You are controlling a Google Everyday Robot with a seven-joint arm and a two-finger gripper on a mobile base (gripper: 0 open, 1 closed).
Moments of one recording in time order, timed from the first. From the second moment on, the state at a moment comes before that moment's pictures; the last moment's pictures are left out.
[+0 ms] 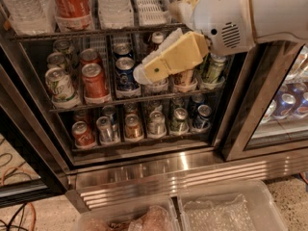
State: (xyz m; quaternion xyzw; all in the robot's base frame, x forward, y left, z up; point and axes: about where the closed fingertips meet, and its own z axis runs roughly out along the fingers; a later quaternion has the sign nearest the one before) arm 0.465 -0.003 1.054 -0.53 0.66 0.25 0.47
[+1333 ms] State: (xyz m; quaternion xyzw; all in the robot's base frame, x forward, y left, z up) arm 0.470 0.113 1.067 -0.45 0.56 0.37 0.59
